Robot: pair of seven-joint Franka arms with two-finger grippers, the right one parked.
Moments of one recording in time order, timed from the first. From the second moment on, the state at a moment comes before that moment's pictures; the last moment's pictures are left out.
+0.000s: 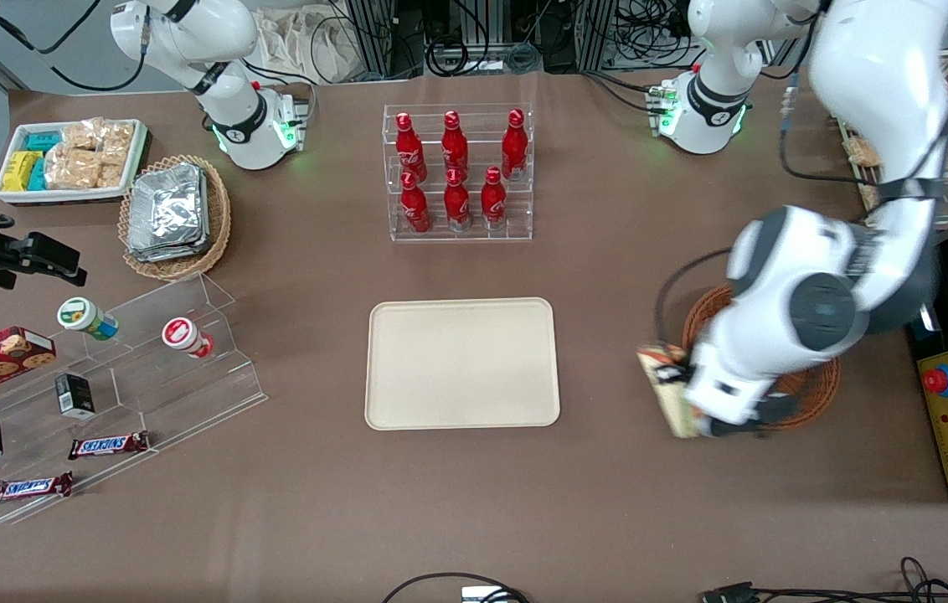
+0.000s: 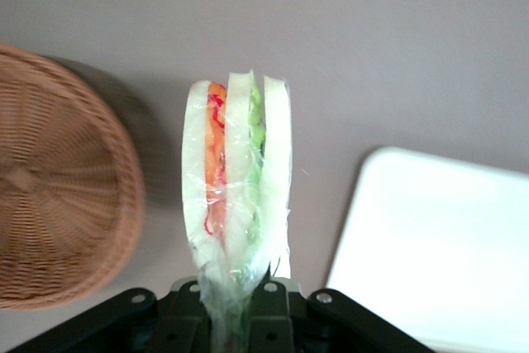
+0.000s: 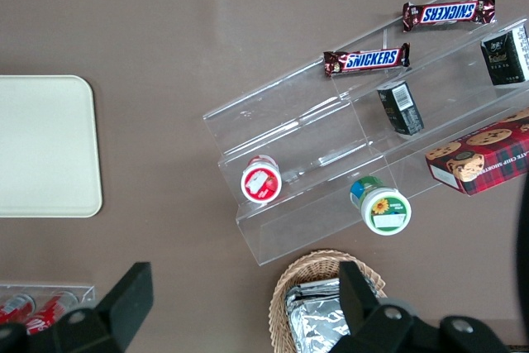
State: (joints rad) arm -0.04 0.55 -0.42 -1.40 0.13 1.84 -0.64
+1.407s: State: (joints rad) arm -0.27 0.86 -0.41 -1.23 0.14 1.90 -0.62
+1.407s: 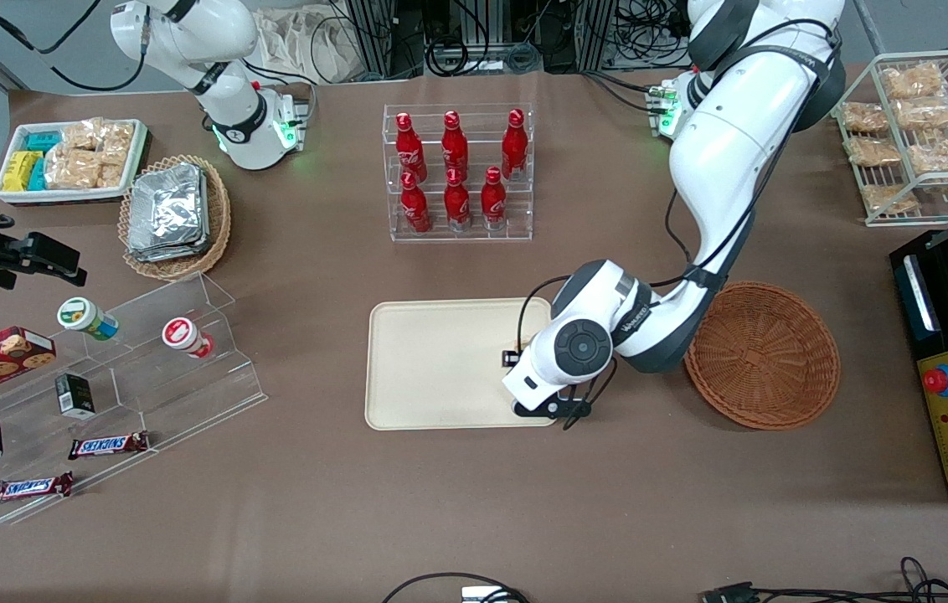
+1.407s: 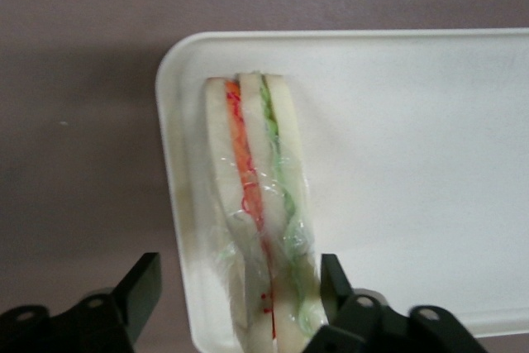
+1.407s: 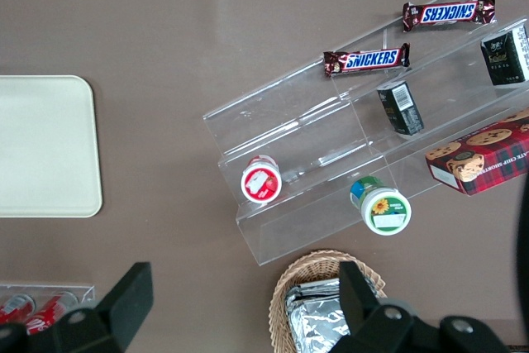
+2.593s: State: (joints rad) arm 0.04 0.05 -0.27 -1.77 0.10 1.69 -0.39
